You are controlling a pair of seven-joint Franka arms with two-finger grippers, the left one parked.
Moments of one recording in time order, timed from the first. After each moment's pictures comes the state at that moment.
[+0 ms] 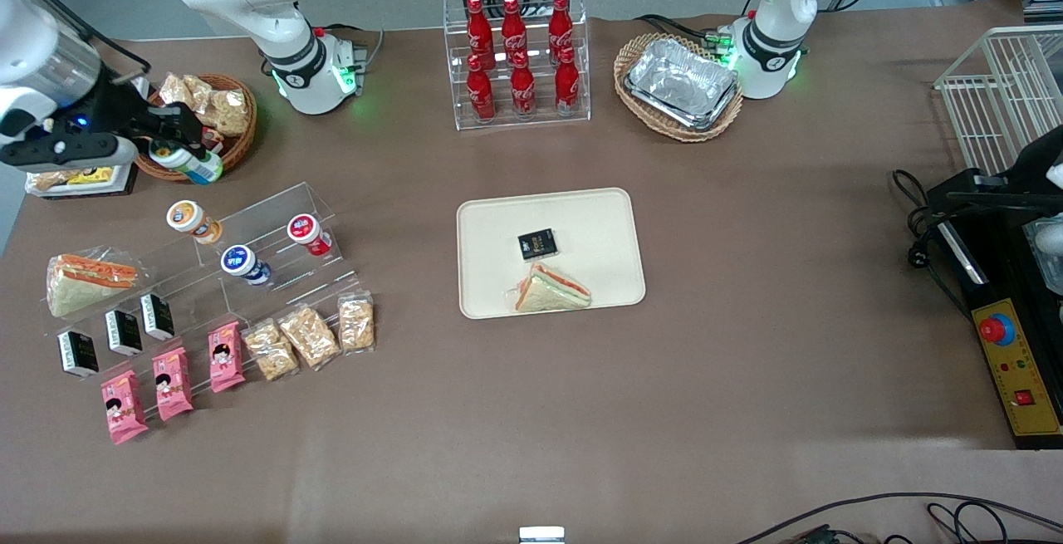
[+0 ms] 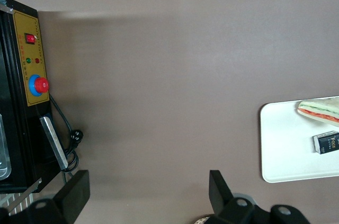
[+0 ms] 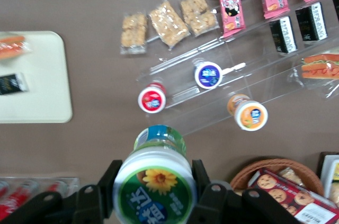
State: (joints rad) arm 0.14 -0.24 -0.05 -1.83 0.04 1.51 0.06
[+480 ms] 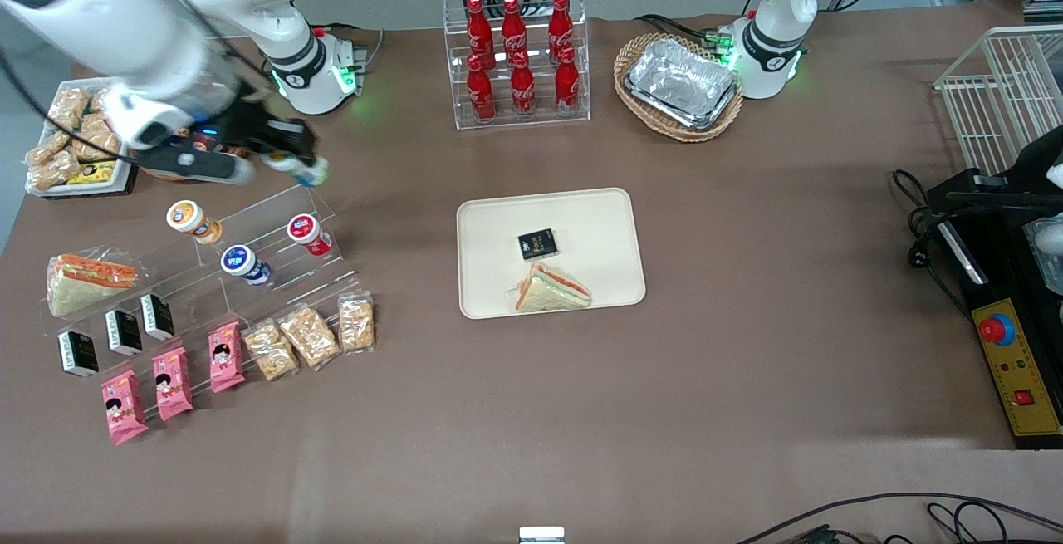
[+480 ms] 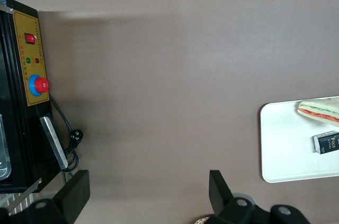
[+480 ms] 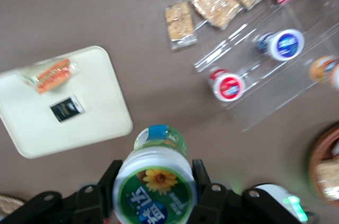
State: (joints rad) arm 0.26 -0.12 0.09 -1.77 0.12 1.58 0.58
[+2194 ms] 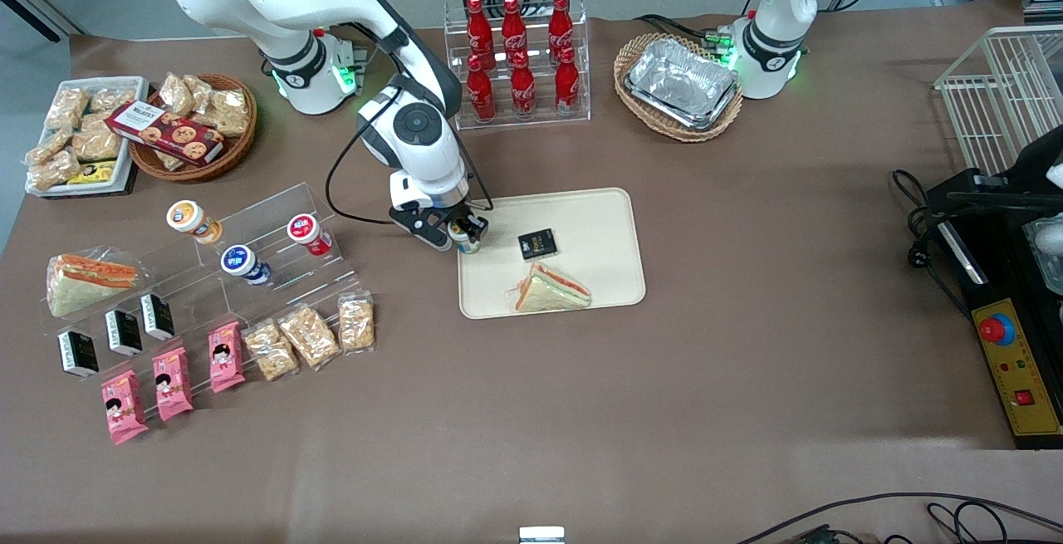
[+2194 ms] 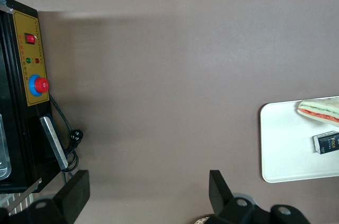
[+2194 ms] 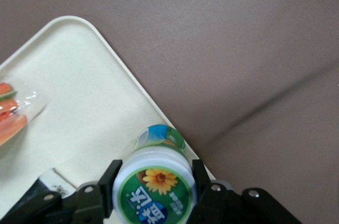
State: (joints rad) arm 0.58 0.32 0.14 -2.21 -0.11 2.58 1.41
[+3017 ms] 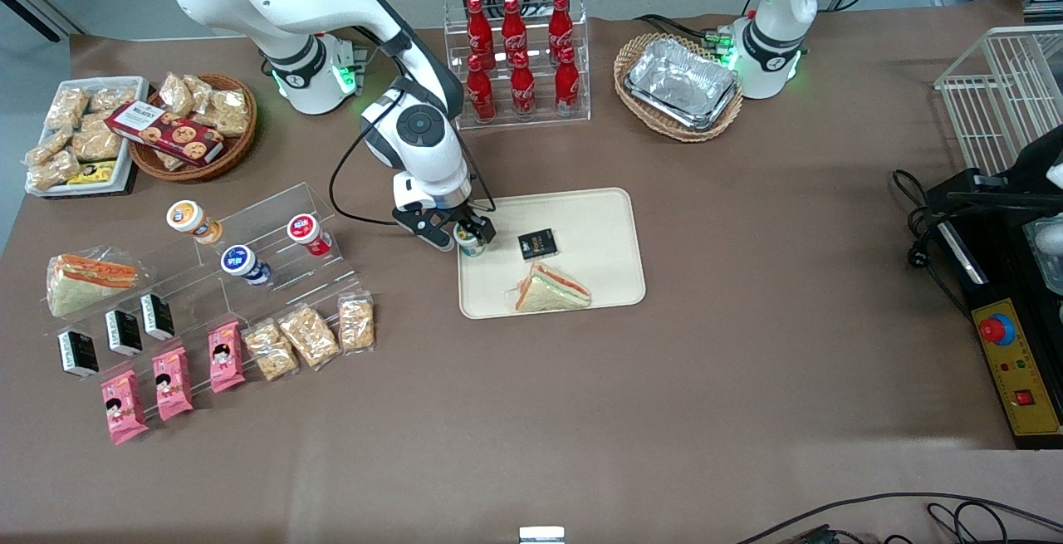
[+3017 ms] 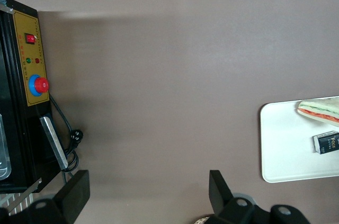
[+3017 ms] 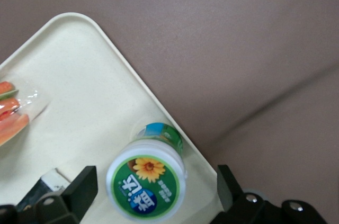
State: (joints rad) arm 0.58 0.33 0.14 -2.21 -0.11 2.61 1.43
